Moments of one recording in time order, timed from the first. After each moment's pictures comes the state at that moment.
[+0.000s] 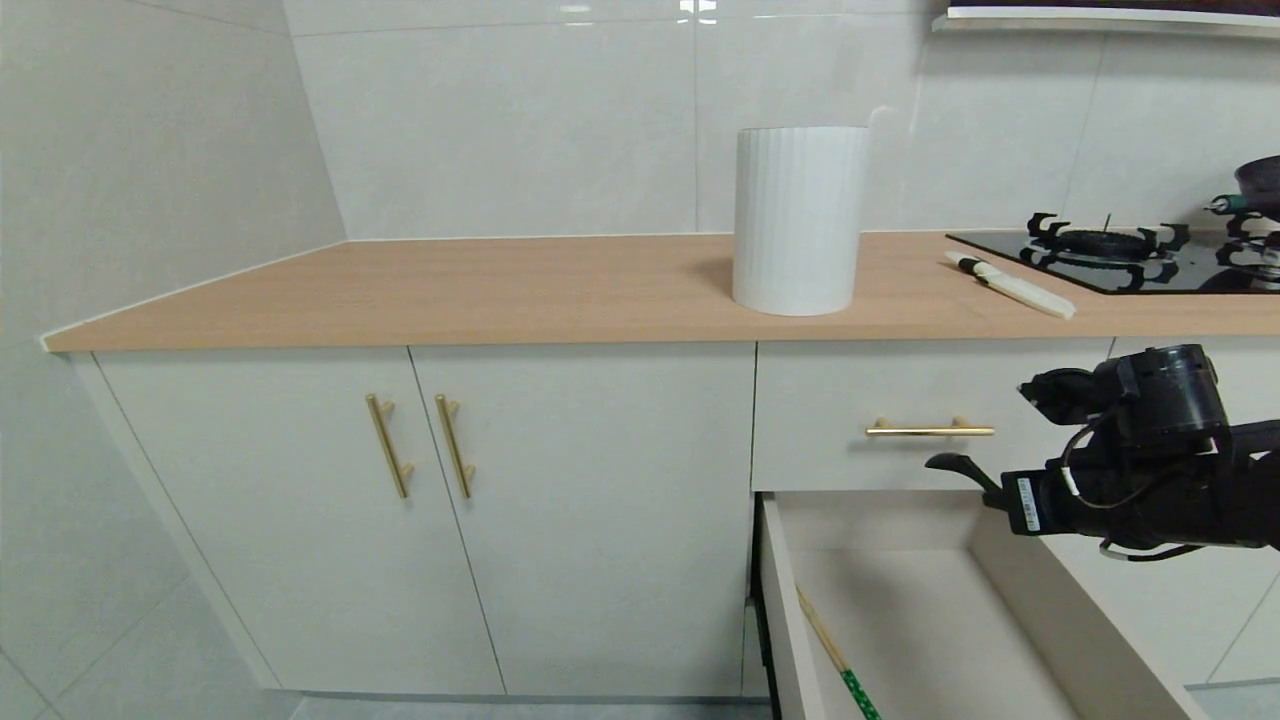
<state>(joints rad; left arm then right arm) 0.00 0.00 0.00 0.00 0.02 0.00 0.16 1.73 -0.78 -0.22 0.00 0.05</state>
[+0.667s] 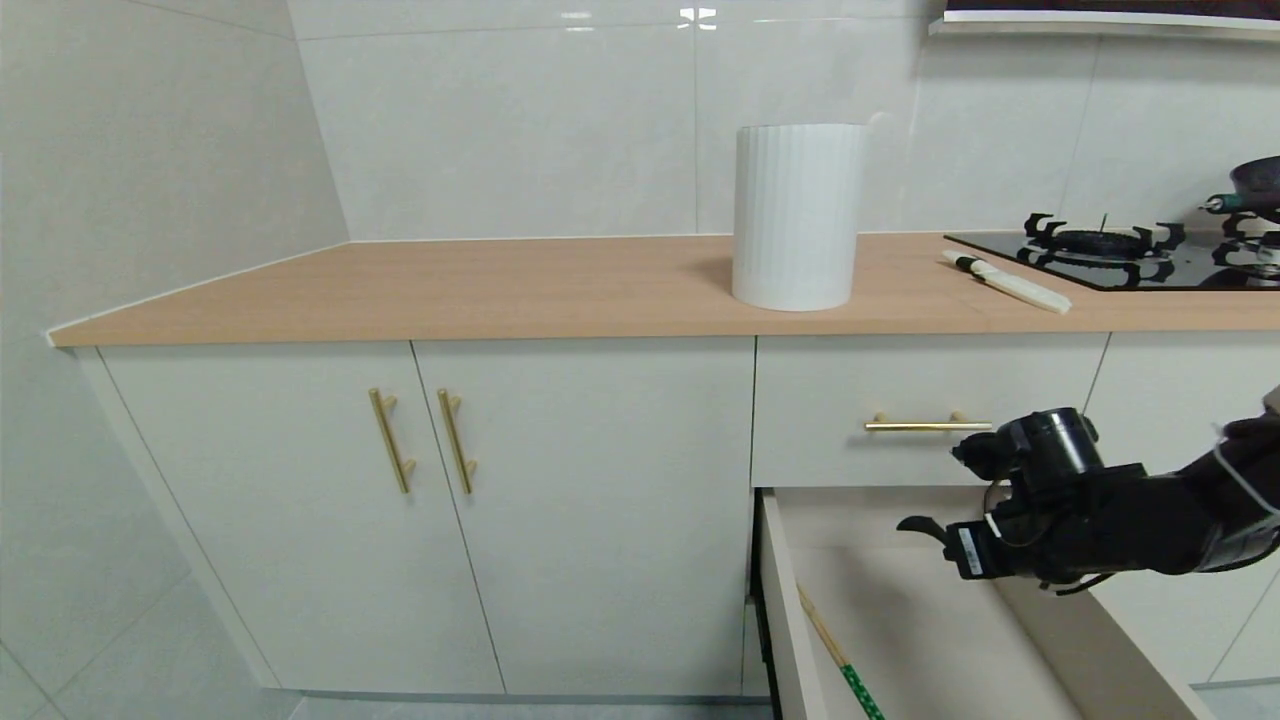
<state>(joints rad) 0.00 0.00 0.00 0.00 0.02 0.00 0.16 2.03 -0.82 -0.29 0.00 0.04</state>
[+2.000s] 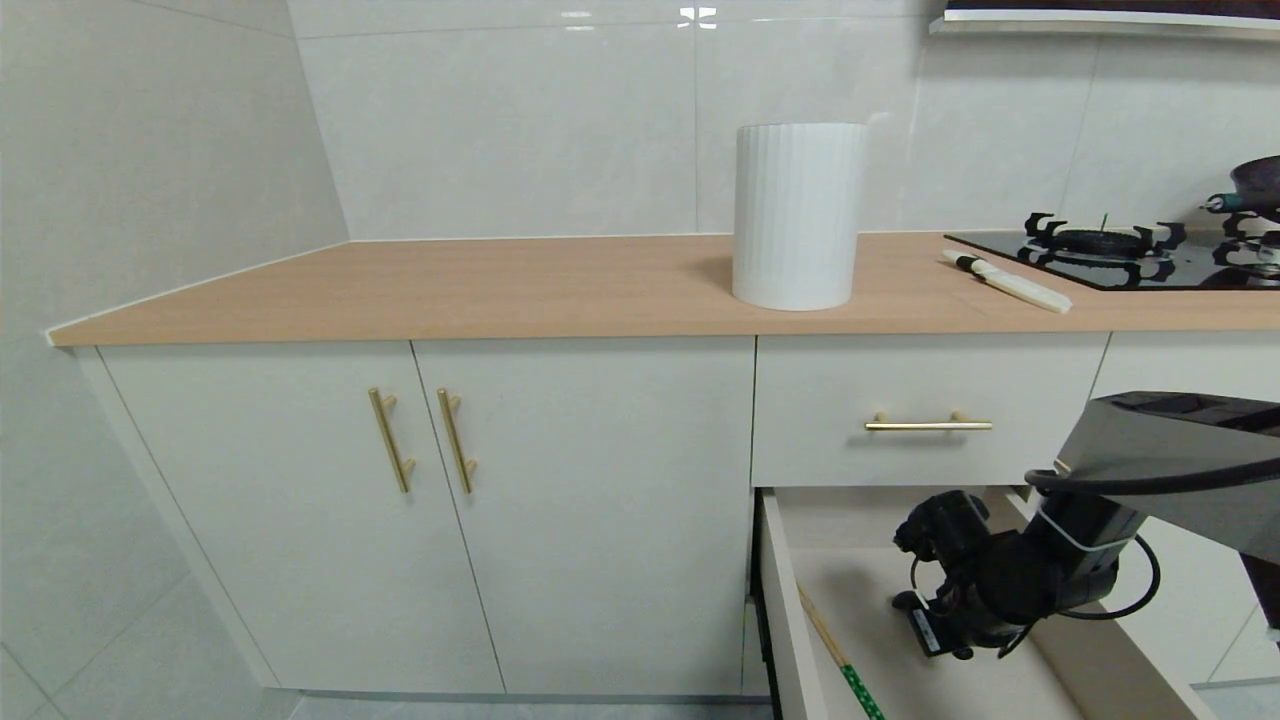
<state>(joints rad) 0.00 0.00 0.00 0.00 0.01 0.00 0.24 2.39 -0.92 -0.30 -0.21 0.03</state>
